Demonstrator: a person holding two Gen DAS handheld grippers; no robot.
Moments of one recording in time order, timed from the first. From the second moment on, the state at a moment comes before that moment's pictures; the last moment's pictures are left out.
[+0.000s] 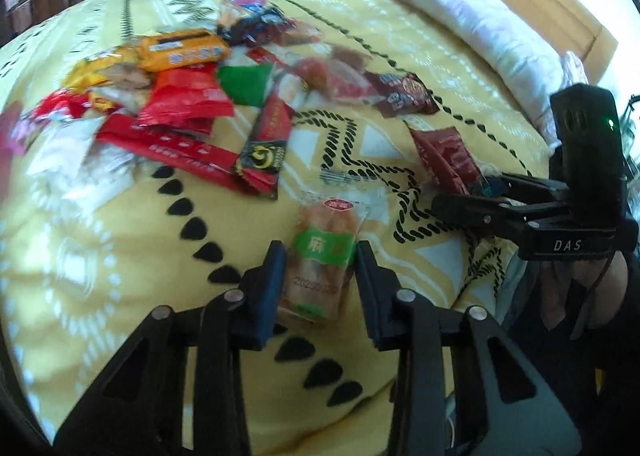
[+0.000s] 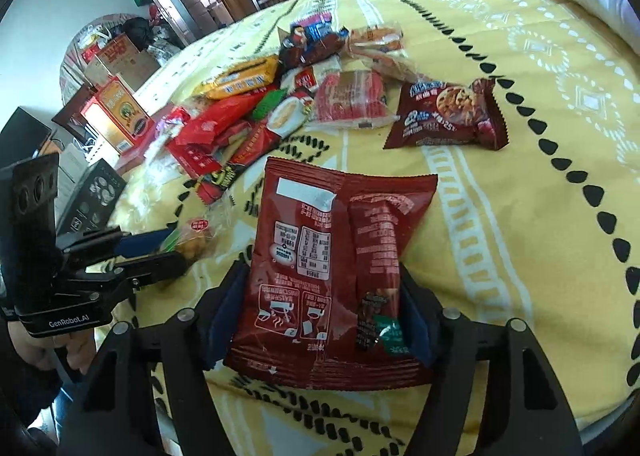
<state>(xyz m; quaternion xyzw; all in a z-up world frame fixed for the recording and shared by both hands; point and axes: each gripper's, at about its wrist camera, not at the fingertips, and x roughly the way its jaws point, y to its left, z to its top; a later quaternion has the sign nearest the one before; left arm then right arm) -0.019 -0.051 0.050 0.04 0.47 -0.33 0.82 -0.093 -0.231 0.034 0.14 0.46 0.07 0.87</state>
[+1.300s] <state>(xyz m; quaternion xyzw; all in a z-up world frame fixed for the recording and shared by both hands) -0.102 0.314 0.239 -0.10 0.25 0.14 0.95 -0.028 0.155 0.277 -0.03 0.29 0.40 0.87</state>
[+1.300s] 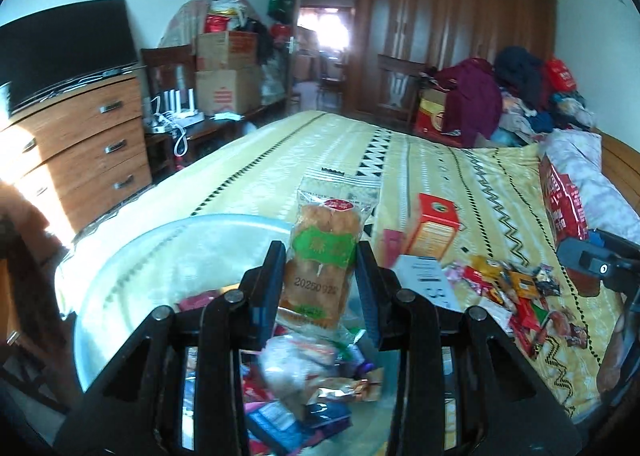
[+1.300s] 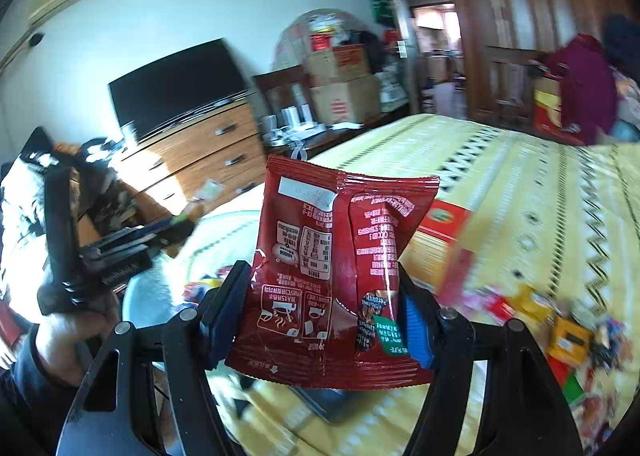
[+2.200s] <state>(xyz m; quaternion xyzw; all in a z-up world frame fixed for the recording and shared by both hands) -0.121 0.382 0.218 -0.15 0.26 0.17 0.94 -0.025 0.318 0.261 -0.07 0.33 0.47 0.81</state>
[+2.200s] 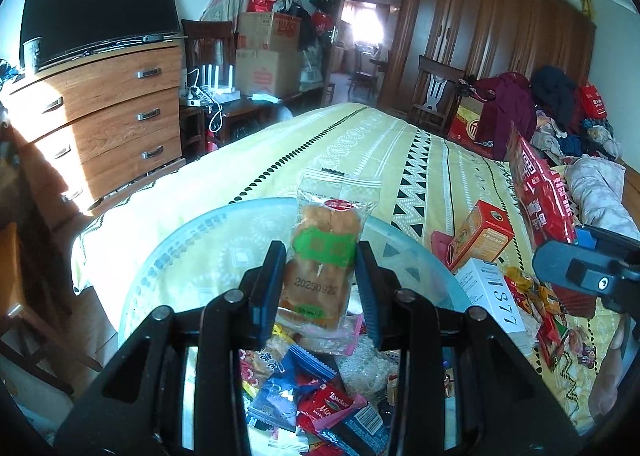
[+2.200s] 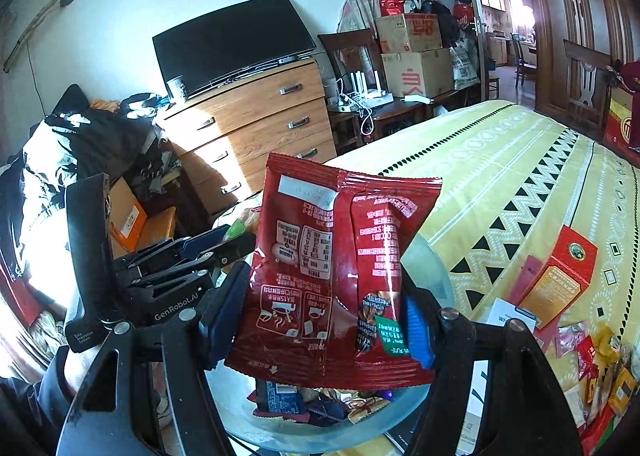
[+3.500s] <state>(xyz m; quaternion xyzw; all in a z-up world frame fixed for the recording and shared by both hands) -0.114 0.384 0.210 -0.15 0.28 0.17 0.93 -0.010 0.324 0.236 -0.05 0.36 0.49 0.79</state>
